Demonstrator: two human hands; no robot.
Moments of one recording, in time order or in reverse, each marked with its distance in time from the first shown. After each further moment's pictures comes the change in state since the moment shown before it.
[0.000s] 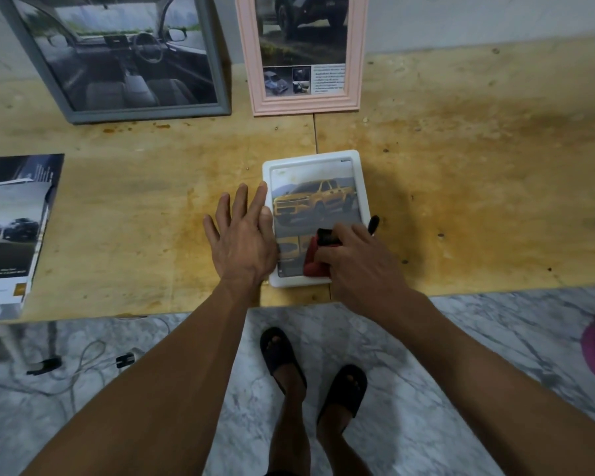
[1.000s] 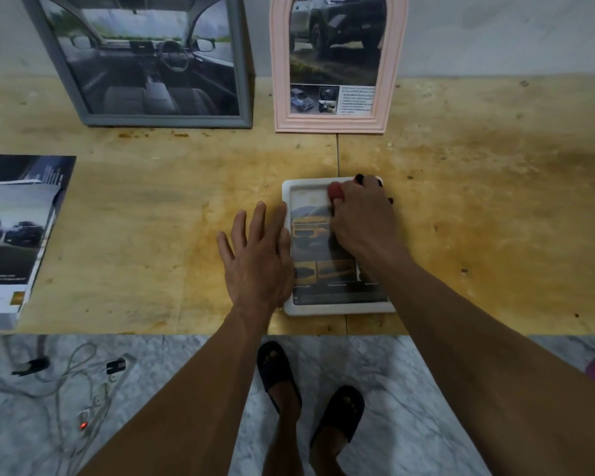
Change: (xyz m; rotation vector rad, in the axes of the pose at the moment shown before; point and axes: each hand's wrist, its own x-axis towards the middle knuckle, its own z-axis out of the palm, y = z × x) left_hand 0.003 -0.001 0.007 0.028 0.068 -0.016; right_hand 0.118 0.012 0.000 0.125 0.245 0.335
